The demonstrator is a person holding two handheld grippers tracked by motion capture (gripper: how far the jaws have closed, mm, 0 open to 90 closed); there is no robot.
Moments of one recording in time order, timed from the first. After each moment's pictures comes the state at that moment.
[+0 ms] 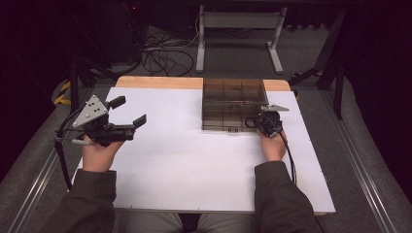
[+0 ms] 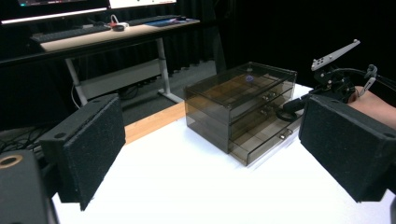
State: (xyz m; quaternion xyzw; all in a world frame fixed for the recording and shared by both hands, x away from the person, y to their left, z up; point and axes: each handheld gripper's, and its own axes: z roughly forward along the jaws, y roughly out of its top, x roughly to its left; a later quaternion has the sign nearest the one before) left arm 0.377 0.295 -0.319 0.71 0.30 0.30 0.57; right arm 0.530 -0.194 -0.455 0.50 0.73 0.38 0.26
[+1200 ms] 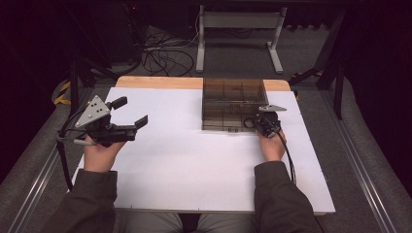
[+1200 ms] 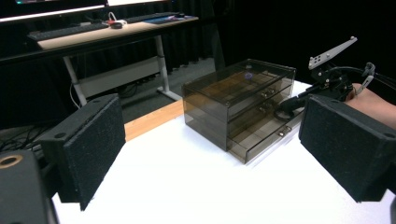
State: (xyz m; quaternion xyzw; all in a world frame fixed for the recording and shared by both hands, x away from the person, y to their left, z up) left arm 0.378 0.291 -0.320 0.71 0.30 0.30 0.56; right arm 0.531 -0.190 -0.456 0.49 0.74 0.38 0.26
